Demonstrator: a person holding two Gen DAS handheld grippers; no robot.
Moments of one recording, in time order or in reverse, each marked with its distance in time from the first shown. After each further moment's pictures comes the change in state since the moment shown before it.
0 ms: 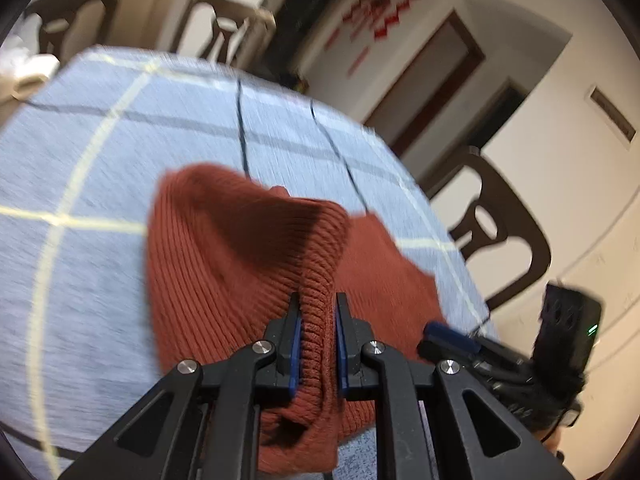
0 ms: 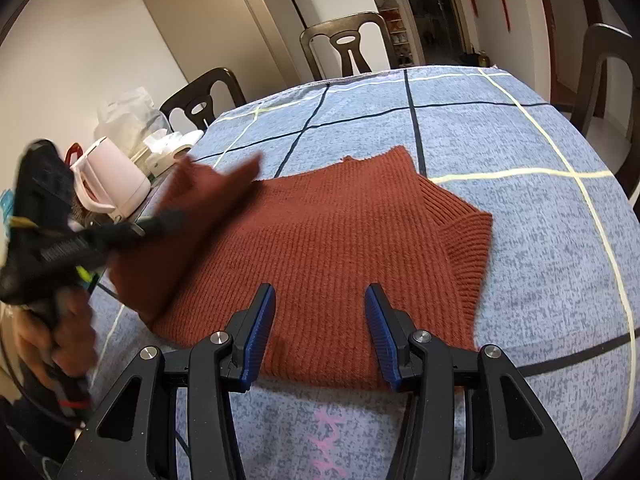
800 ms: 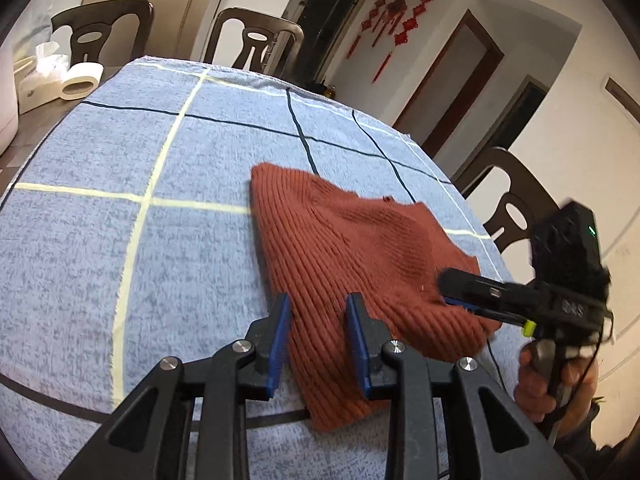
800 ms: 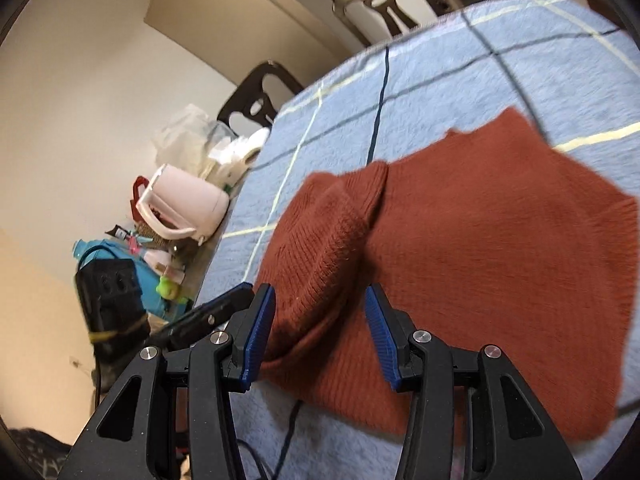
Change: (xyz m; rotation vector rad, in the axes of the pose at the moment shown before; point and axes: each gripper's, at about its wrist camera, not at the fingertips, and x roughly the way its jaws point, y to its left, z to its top) left arm -0.046 0.032 -0.028 0.022 -0.068 0.131; right arm 0.054 0.021 0.030 0.180 0.132 0.379
